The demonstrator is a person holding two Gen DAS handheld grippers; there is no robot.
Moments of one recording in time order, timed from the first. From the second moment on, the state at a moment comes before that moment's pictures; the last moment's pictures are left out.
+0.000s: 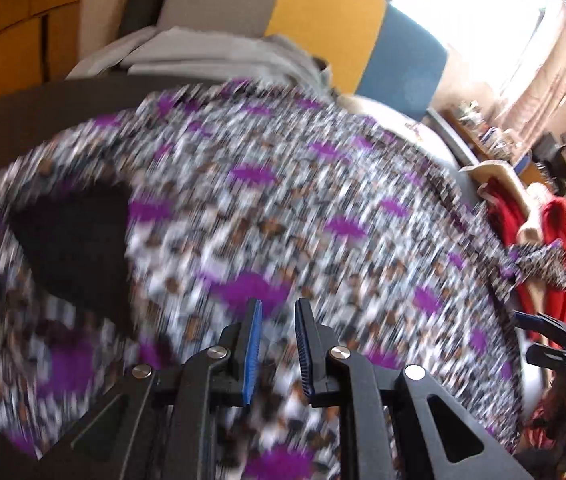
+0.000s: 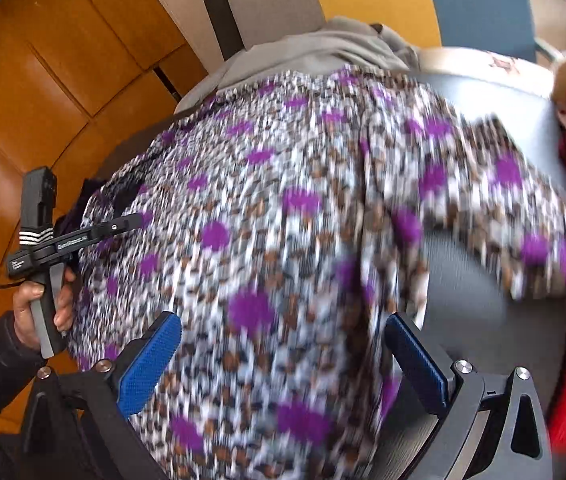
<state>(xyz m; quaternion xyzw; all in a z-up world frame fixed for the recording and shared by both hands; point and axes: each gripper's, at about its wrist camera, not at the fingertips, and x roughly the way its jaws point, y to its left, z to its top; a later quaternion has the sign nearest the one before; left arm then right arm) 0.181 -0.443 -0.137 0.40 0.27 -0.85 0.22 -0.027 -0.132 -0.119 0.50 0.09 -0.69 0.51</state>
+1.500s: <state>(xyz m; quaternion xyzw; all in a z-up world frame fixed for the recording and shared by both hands) 0.203 -0.401 -0.139 0.41 0.28 -0.83 0.25 -0.179 0.039 -0.042 0.38 -0.05 -0.89 0.24</state>
